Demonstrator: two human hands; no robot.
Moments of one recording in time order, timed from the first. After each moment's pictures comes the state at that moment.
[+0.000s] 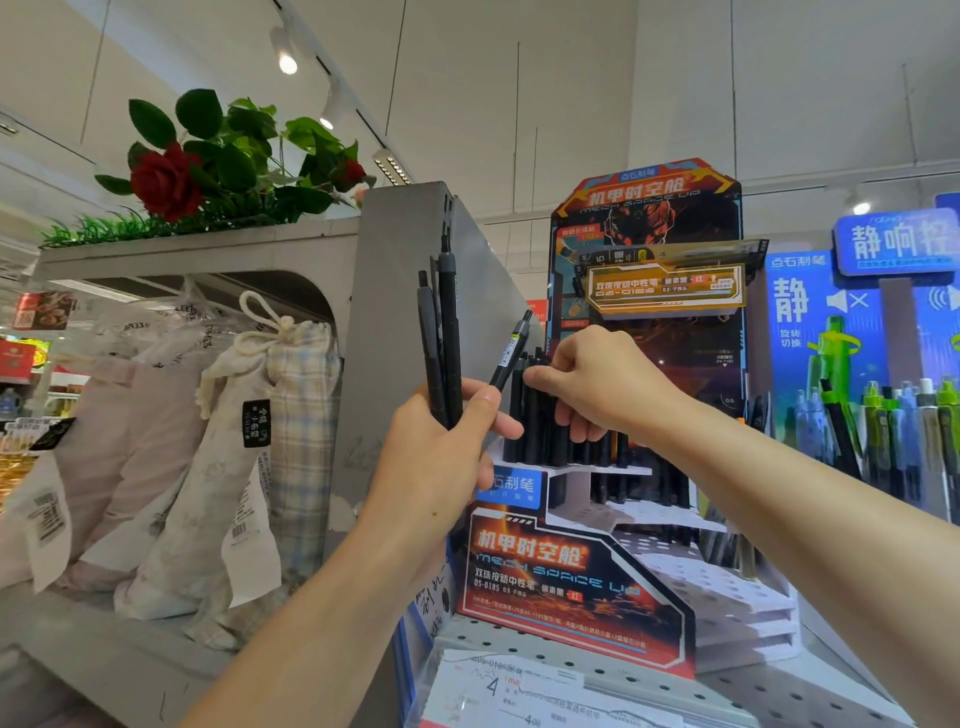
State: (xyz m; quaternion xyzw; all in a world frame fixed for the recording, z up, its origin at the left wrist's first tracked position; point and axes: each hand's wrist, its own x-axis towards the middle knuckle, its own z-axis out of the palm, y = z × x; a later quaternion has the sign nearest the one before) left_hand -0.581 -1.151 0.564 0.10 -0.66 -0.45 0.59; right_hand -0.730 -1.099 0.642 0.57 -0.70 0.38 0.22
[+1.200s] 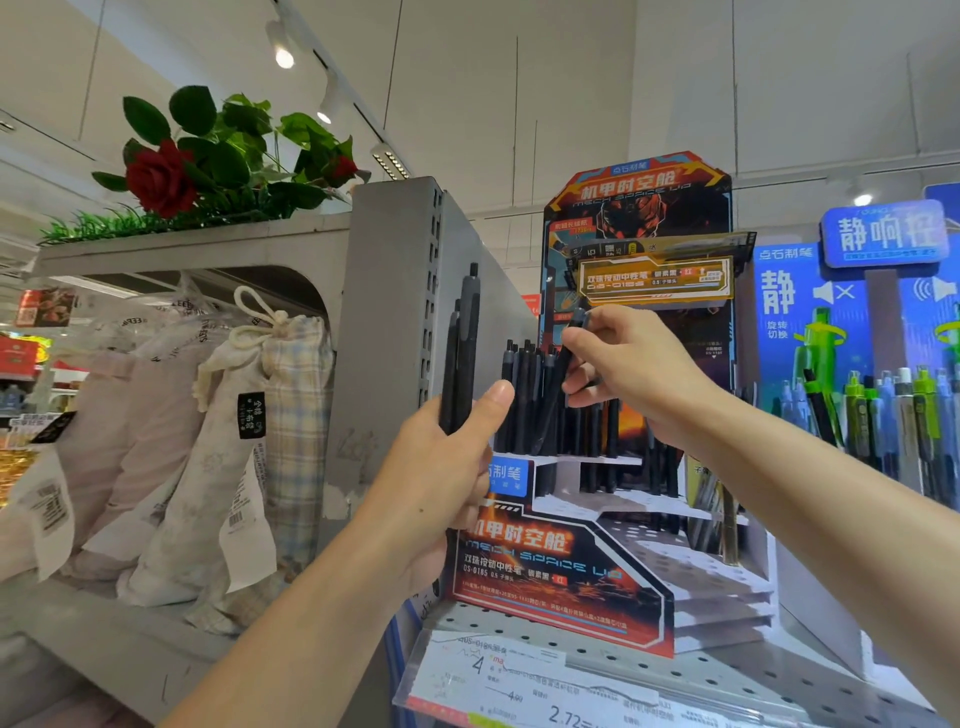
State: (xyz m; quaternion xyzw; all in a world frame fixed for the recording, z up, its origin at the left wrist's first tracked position) left_hand -0.583 -1.139 0.556 0.14 -0.66 -0.53 0.51; right_hand -0.757 -1.083 0.640 0.57 -0.57 0.58 0.08
